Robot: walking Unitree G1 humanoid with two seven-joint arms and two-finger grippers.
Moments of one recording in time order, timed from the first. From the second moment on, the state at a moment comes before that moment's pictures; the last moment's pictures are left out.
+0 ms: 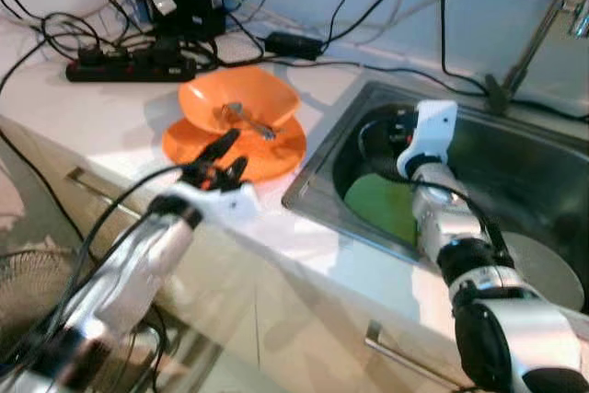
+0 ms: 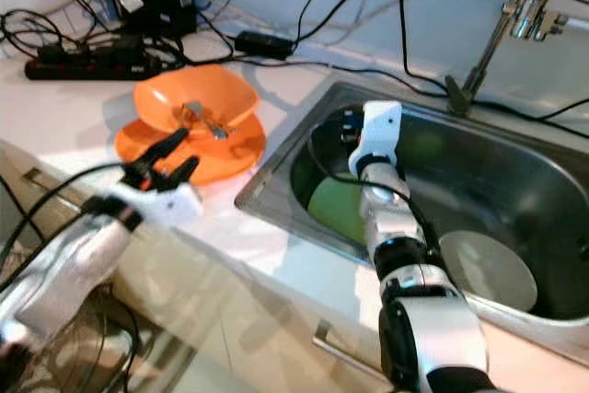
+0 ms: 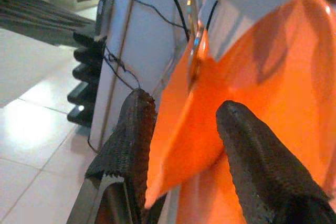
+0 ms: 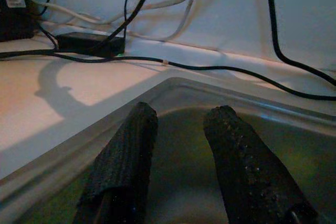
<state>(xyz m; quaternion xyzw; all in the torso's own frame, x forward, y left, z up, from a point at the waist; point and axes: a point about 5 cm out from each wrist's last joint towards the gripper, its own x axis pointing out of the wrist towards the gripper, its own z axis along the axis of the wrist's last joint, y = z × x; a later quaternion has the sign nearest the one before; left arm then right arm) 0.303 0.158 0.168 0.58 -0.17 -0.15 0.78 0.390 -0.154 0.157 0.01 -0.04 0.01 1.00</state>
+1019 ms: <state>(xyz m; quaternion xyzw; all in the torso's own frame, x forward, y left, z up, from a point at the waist) 0.338 0.137 0.172 0.56 -0.19 -0.16 0.79 0.389 -0.152 0.160 0.01 -0.05 0.01 1.00</state>
